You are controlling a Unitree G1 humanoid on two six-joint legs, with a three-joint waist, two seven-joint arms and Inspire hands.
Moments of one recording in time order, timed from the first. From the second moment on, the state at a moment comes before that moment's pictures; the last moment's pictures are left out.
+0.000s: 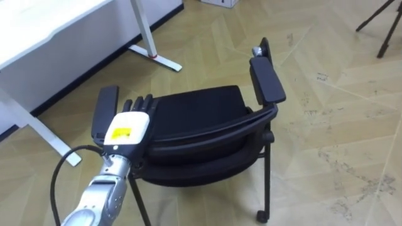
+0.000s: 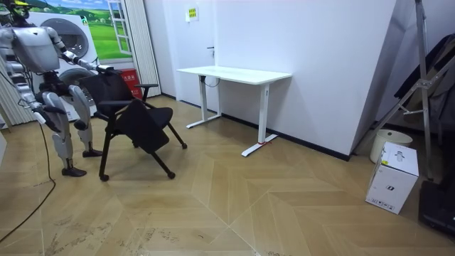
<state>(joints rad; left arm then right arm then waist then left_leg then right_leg) -0.05 0.30 -0.23 0.39 1.04 -0.01 0.21 0.00 -0.24 -0.13 1.31 0.26 0.00 0.20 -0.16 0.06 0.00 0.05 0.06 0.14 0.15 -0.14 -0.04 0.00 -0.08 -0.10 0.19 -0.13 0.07</state>
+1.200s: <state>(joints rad) 0.00 0.37 -0.20 0.36 1.05 -0.07 0.29 0.00 -0.27 -0.24 0.83 -0.45 -0.01 -0.41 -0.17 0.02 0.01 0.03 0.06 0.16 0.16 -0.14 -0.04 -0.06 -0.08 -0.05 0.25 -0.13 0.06</state>
